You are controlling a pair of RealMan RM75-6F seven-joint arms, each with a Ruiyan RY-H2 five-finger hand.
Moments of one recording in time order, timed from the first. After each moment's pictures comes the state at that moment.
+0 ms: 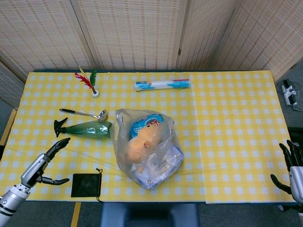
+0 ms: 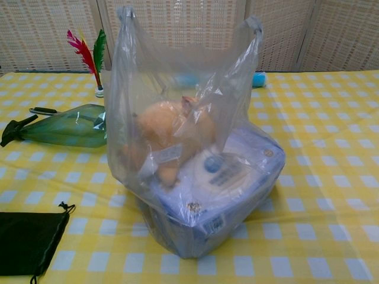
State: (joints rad) left arm -0.35 -1.08 0.08 -1.47 1.85 1.39 -1.35; right arm -0.06 -1.03 0.03 -1.70 -1.49 1.56 -0.06
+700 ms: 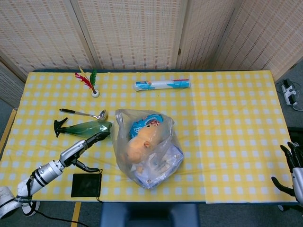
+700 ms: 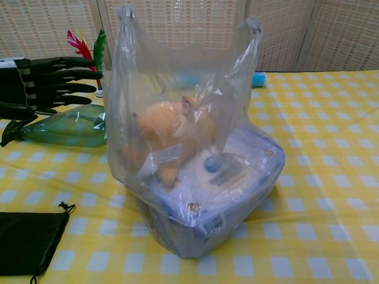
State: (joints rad) left arm -0.68 -1.23 0.10 -1.34 1.87 1.24 -1.51; right arm -0.06 -0.99 0.01 -1.70 -1.48 1.52 0.04
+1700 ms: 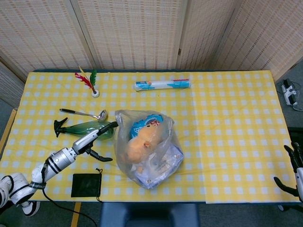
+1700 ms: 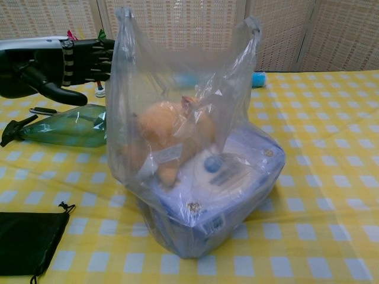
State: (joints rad) left arm -0.82 -1.23 0.05 -1.40 1.75 1.11 -1.25; right arm -0.06 -0.98 0.02 -1.69 -1.47 1.51 0.10
